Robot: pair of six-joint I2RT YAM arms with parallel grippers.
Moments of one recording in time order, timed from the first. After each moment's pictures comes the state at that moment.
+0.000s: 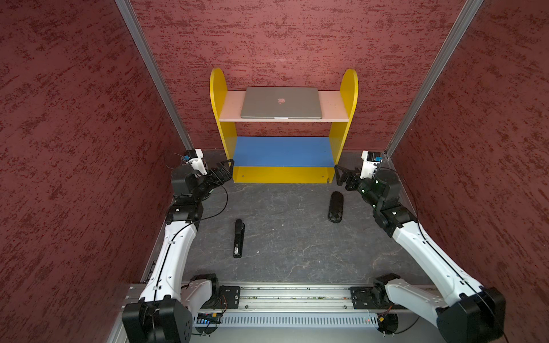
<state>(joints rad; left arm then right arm) 0.10 1.02 0.85 -0.04 0.40 -0.59 0.27 1.06 0.79 0.10 -0.01 0.32</state>
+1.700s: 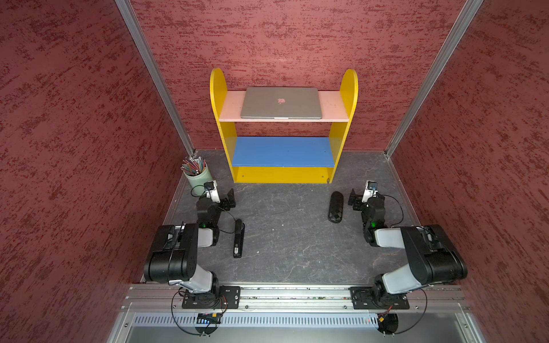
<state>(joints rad) 0.08 1.53 0.34 0.95 0.10 -0.13 0.07 1.54 0.37 0.90 0.24 0.04</state>
